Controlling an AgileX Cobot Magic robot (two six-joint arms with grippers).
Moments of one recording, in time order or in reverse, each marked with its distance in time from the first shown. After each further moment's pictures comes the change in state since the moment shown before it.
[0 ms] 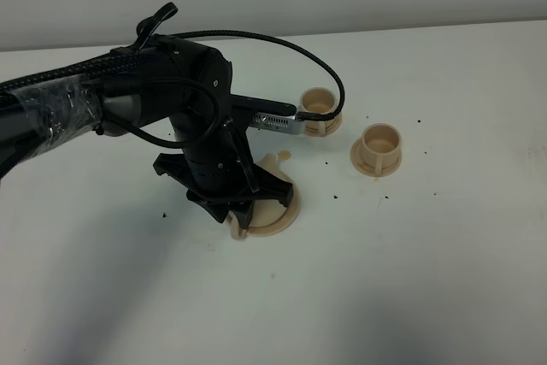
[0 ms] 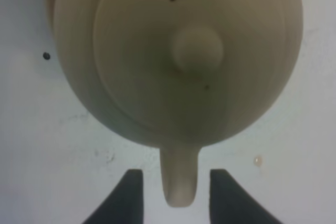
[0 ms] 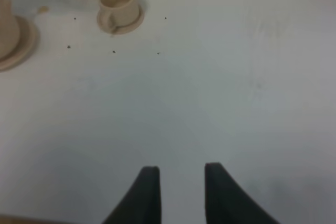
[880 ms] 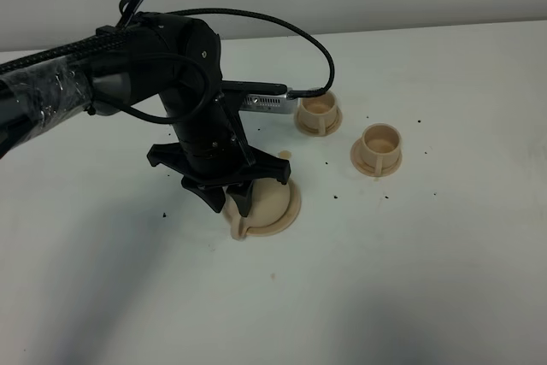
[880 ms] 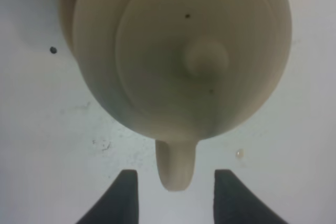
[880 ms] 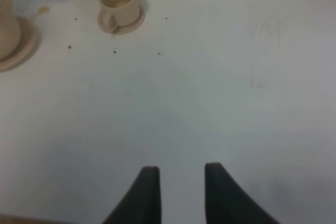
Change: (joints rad) left arm 0.047 0.016 -0.095 -0.058 0.120 -0.015; right arm 0.000 0.000 0.000 0.002 0.000 0.000
